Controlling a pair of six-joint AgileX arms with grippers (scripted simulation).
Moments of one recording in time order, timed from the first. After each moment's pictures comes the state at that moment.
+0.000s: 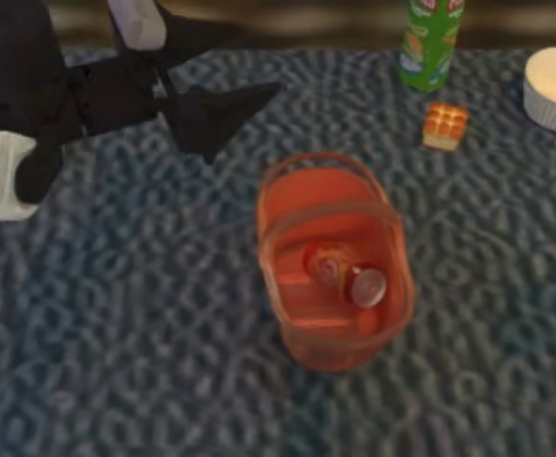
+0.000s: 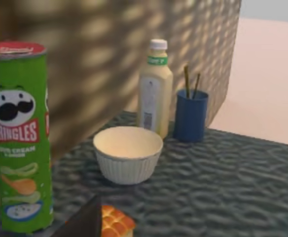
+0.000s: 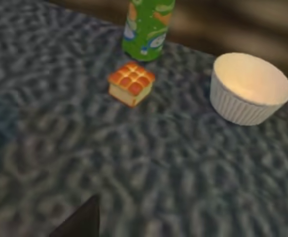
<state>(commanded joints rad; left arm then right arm) -0.23 1.89 0.98 0.90 1.00 -0.04 0.15 0.44 0.42 -0.34 0.00 -0.22</state>
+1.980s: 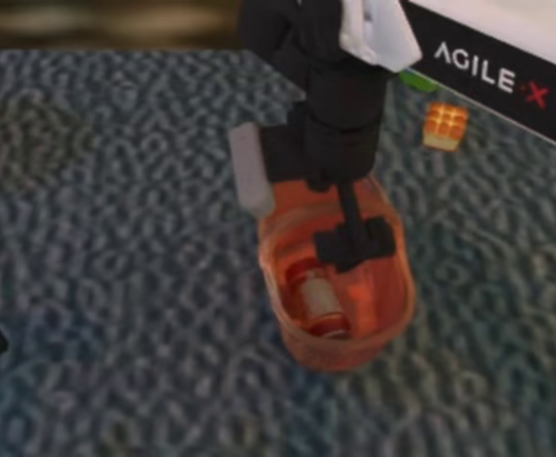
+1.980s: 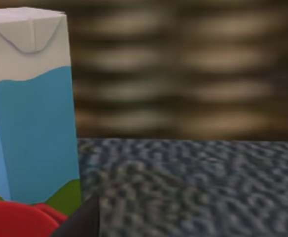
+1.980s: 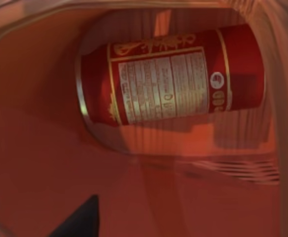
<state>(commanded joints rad) 0.02 0.00 0.00 0.00 0.00 0.00 0.69 2.26 2.12 -1.42 0.00 -1.02</state>
